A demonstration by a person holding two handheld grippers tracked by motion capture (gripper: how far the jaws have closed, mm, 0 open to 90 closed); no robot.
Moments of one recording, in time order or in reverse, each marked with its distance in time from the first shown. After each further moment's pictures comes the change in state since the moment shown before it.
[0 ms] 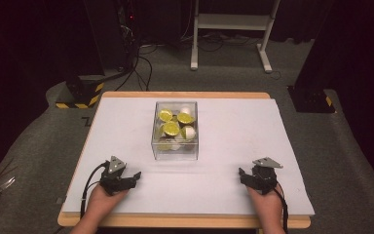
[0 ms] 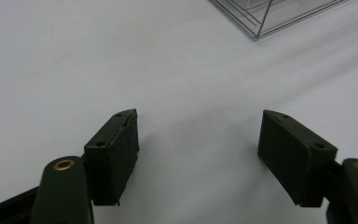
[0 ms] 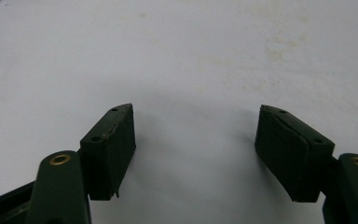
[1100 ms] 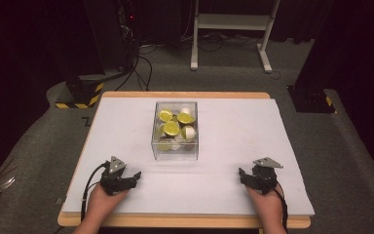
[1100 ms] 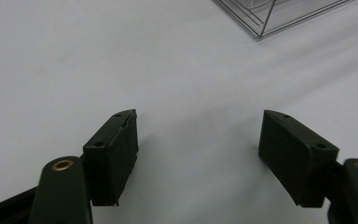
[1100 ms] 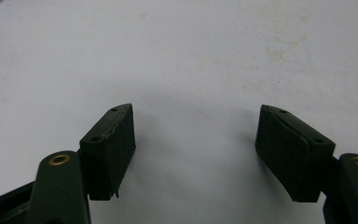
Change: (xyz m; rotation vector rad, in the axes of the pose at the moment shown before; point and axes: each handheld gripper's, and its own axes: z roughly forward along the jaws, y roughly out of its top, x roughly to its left) left arm -0.002 0.000 0.000 0.003 0.019 -0.006; right arm 0.000 0.000 0.000 0.000 0.004 0.005
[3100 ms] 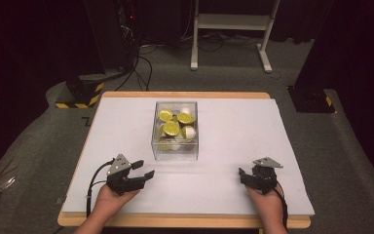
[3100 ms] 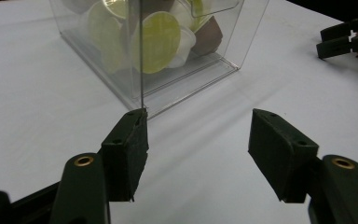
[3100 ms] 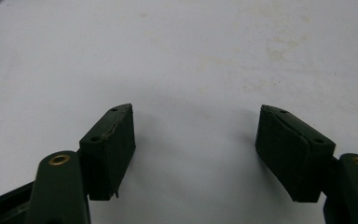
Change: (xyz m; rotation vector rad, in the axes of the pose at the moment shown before) left arm -0.030 0.032 -0.023 -0.191 -0.286 0.031; right arm 0.000 0.000 0.000 0.000 0.001 -0.003
